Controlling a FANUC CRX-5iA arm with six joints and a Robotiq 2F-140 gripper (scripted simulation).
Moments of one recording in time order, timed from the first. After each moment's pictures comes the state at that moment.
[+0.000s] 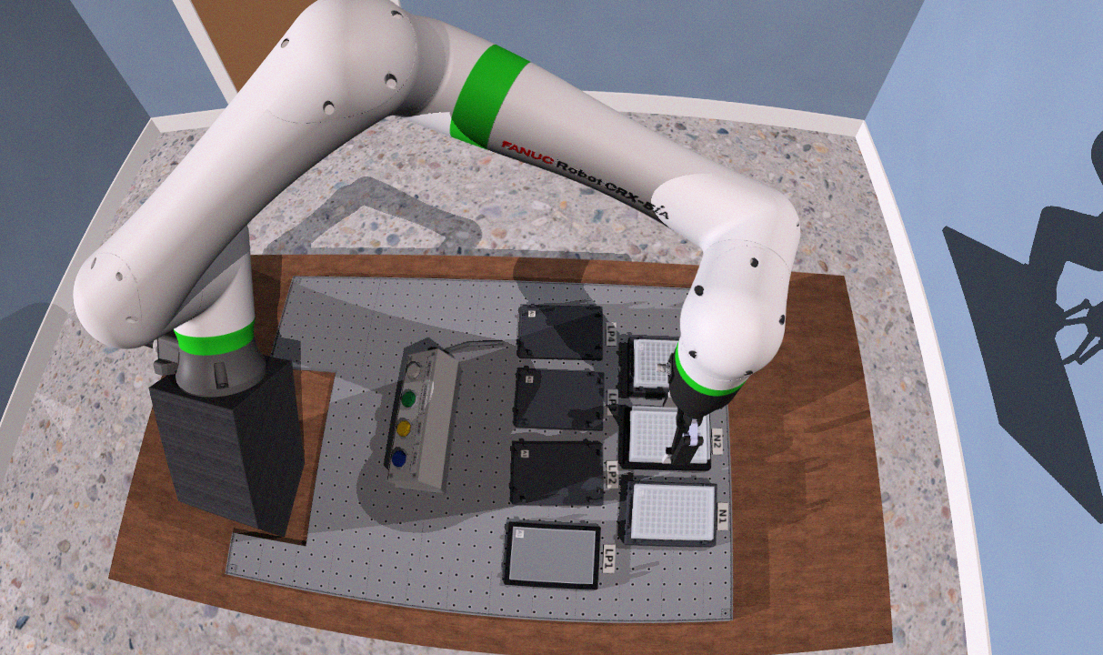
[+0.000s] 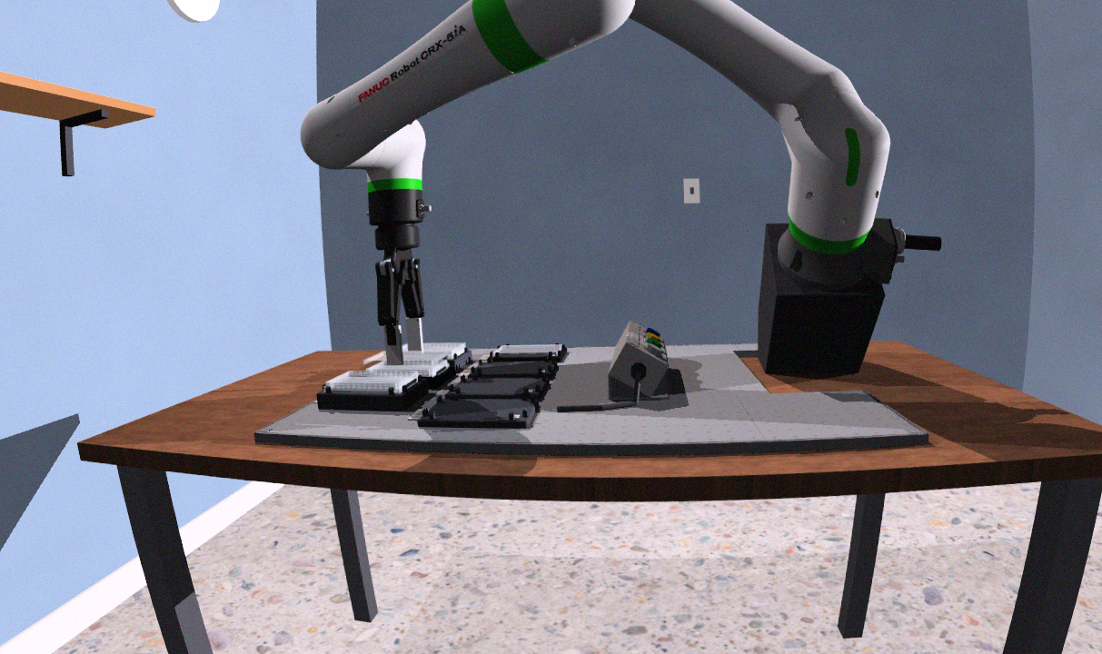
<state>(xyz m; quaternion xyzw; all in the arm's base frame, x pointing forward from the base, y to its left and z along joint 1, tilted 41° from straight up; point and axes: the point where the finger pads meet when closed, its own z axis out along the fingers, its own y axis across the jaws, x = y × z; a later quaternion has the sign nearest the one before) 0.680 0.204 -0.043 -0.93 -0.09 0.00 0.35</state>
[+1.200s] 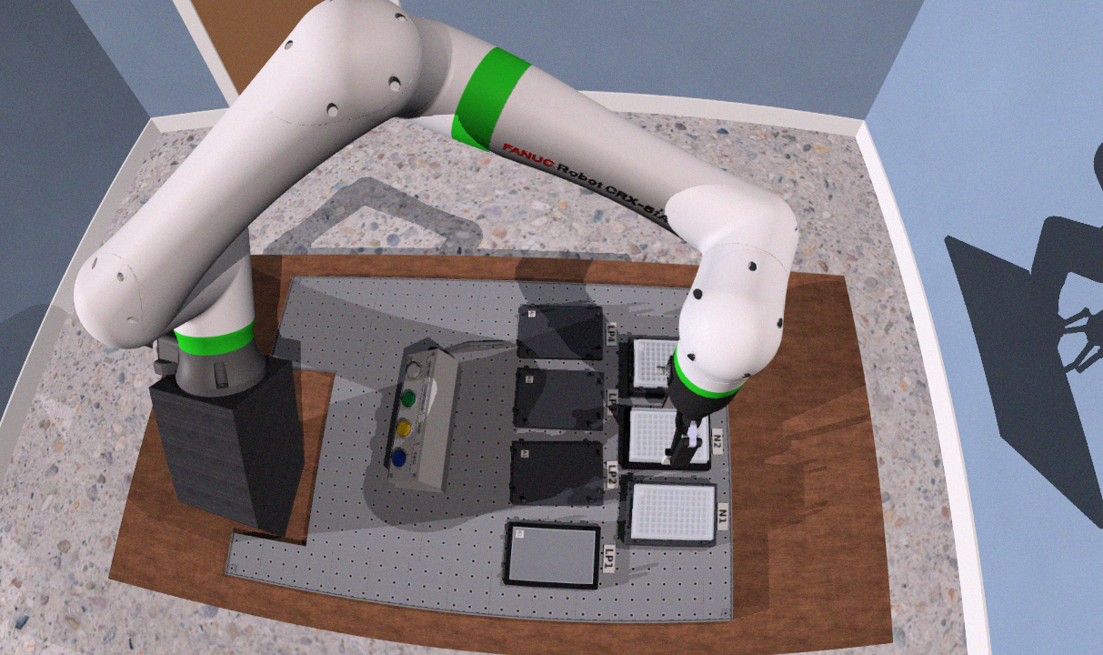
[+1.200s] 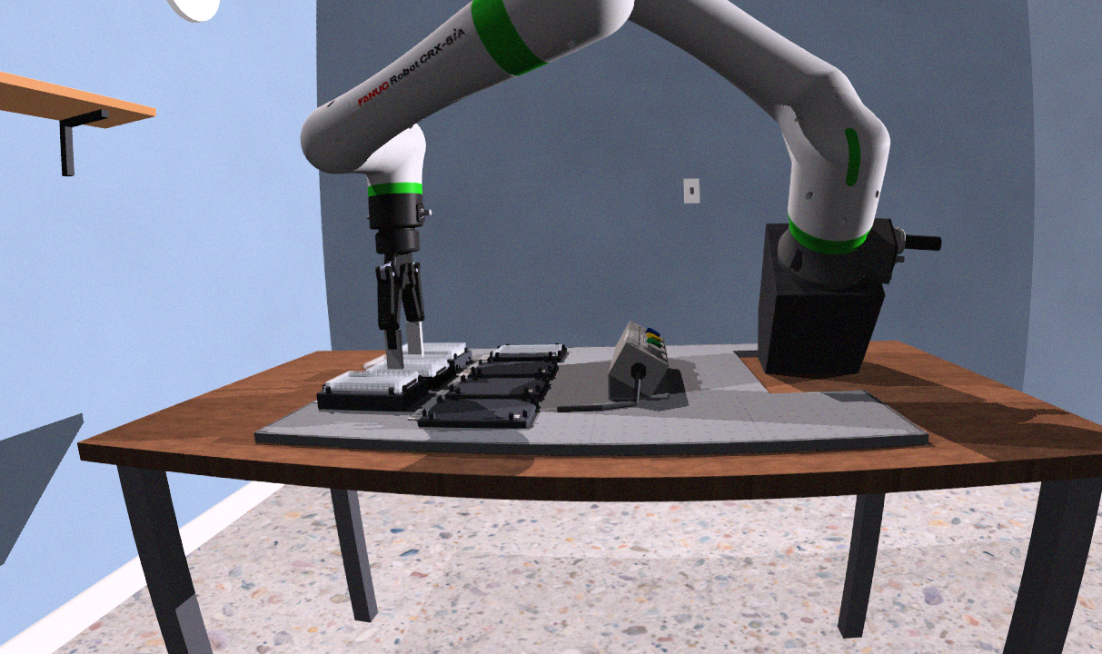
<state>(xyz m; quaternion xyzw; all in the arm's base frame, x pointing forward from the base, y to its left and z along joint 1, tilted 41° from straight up) 0.679 0.209 -0.048 -0.93 -0.09 0.00 0.35</state>
